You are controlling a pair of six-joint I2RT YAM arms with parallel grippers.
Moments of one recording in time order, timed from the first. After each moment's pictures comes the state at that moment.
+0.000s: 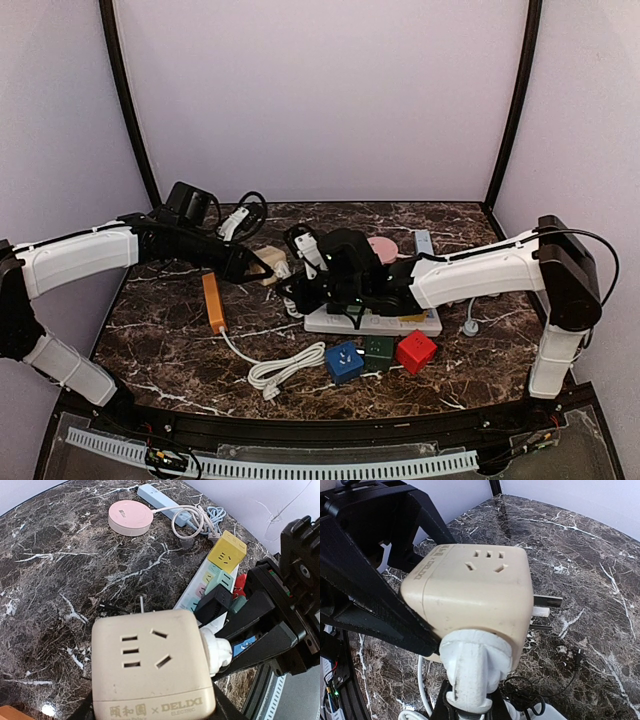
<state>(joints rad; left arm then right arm) -0.54 1.41 1.04 -0.41 0.52 0.00 1.10 1.84 1.22 0.15 0.06 0.33</state>
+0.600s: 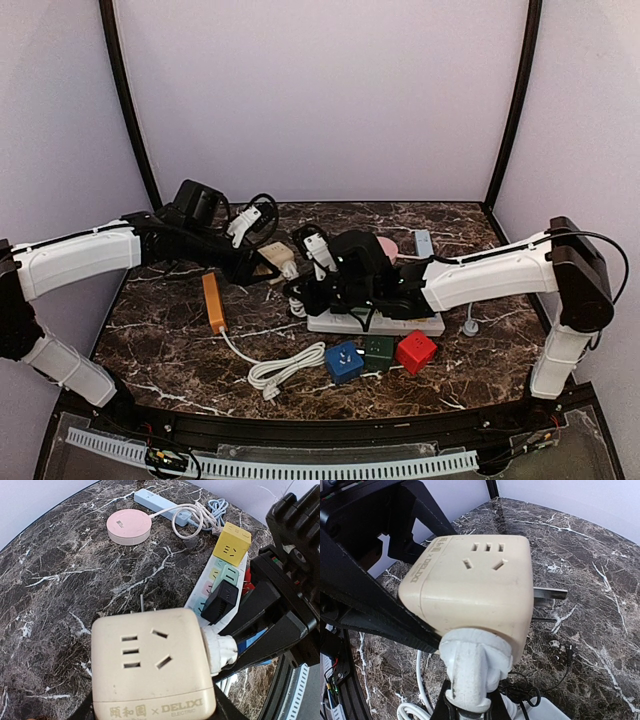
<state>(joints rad) -0.61 1.41 1.07 -0.42 0.36 0.12 1.10 1.78 1.15 0.17 0.07 0.32</state>
